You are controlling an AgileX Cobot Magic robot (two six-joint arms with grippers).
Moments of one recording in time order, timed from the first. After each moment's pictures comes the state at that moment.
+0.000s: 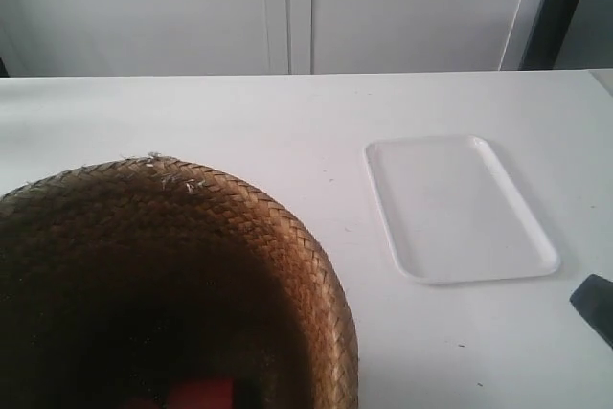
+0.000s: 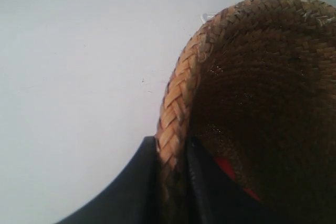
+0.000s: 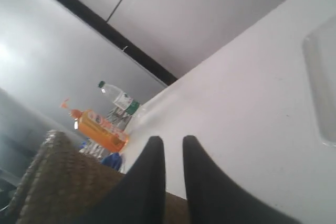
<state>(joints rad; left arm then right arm) -0.22 0.12 -0.42 -0.43 0.86 0.05 0.43 0.01 -0.06 0.78 0.21 0.03</state>
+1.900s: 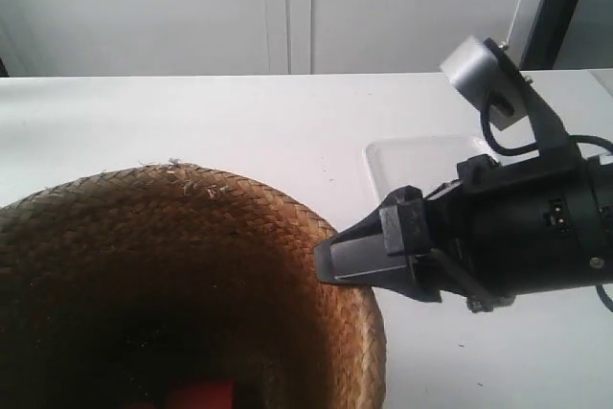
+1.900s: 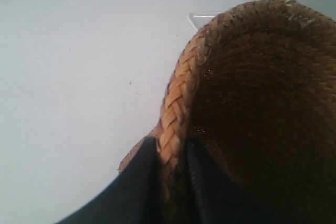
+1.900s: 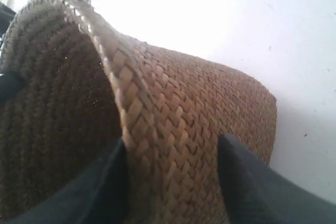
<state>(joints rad) -0.22 0.12 -0.42 -0.49 0.85 0.11 0.46 1.05 -0.70 1.02 0.81 -0.47</state>
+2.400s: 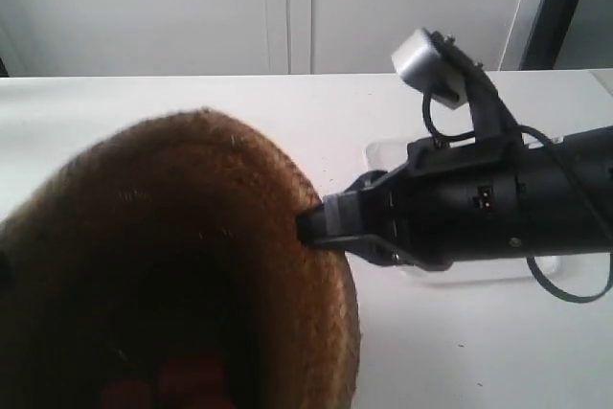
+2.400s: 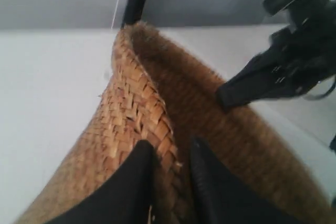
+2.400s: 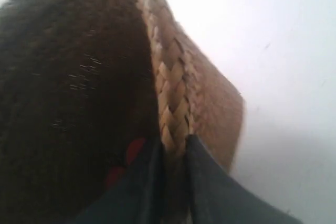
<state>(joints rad) -0.21 0.24 -0.31 -1.28 0.67 0.96 0.57 1.16 -0.72 1.16 0.57 -0.70</state>
